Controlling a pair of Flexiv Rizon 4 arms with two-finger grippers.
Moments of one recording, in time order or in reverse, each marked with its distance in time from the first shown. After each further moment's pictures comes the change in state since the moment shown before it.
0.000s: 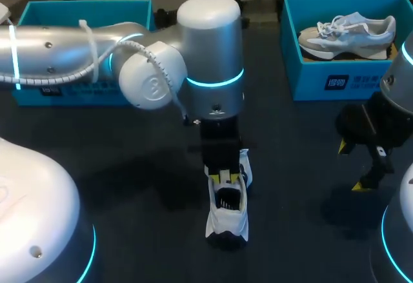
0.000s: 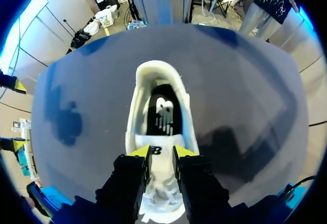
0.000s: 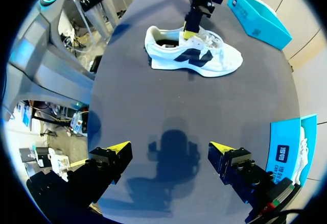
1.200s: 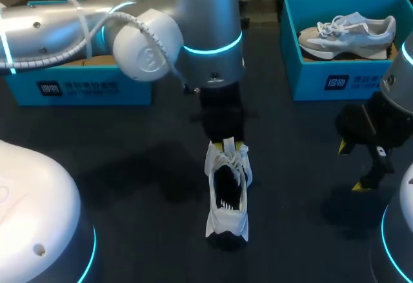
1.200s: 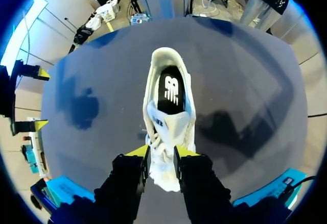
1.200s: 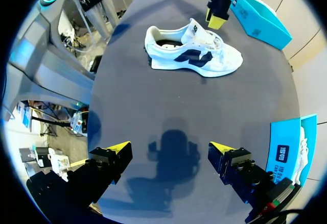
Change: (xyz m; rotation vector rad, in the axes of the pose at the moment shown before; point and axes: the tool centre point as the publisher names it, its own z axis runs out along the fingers) left arm -0.011 0.035 -0.054 -0.067 -0.031 0.030; right arm 0.000 0.000 0.000 0.000 0.000 0.000
